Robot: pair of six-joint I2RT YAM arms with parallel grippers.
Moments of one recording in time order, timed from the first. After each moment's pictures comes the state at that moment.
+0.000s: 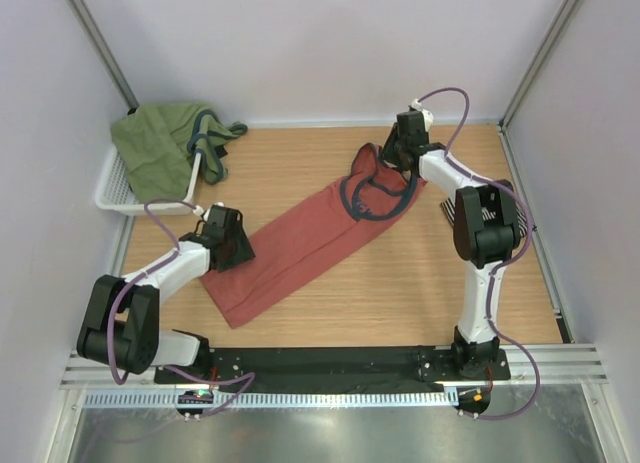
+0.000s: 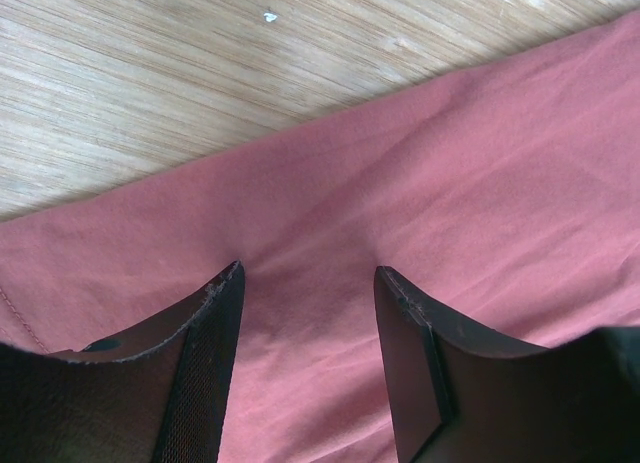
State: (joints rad) left arm -0.27 1.35 0.65 -0.33 -0.14 -0.65; right arm 0.23 2.08 1.58 -0.17 0.13 0.57
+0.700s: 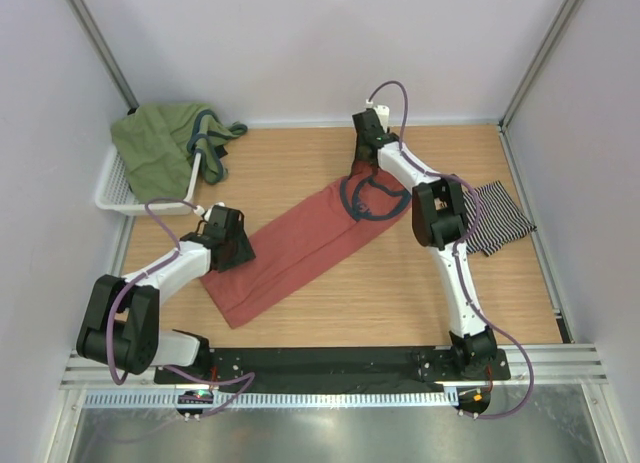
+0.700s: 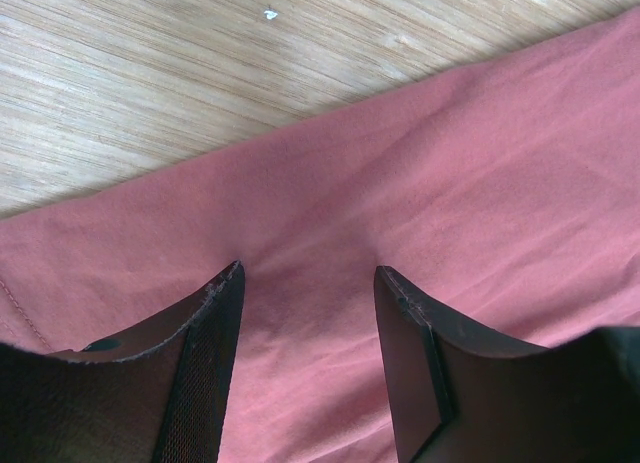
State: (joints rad) left arm -0.29 1.35 0.65 -0.34 -0.16 -0.65; right arm 0.36 2.51 2.17 -0.43 0.39 0.35
